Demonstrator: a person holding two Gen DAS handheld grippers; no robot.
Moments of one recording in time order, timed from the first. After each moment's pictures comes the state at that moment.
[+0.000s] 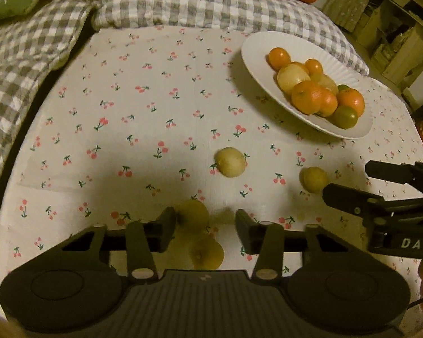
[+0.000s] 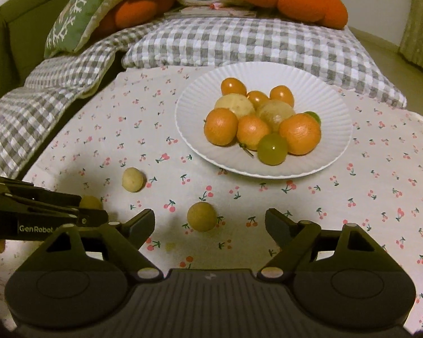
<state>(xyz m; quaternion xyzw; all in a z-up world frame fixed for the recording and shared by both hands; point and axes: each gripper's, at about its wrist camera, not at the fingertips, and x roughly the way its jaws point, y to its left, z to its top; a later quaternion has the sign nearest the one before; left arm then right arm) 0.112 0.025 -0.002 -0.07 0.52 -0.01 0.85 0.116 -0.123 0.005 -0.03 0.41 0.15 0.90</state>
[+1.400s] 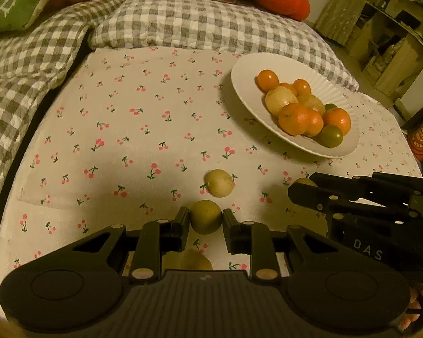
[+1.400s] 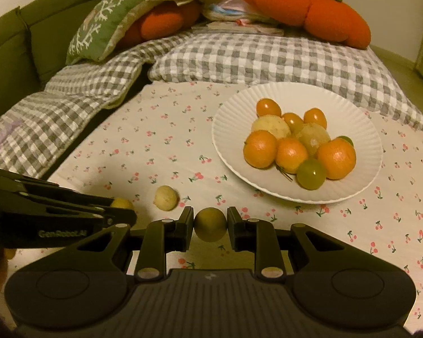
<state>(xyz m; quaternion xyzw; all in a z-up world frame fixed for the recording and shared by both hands) 0.109 0.023 0.013 -0.07 0.48 -0.03 0.87 0.114 -0.100 0.012 -0.03 0.38 0.19 0.91</state>
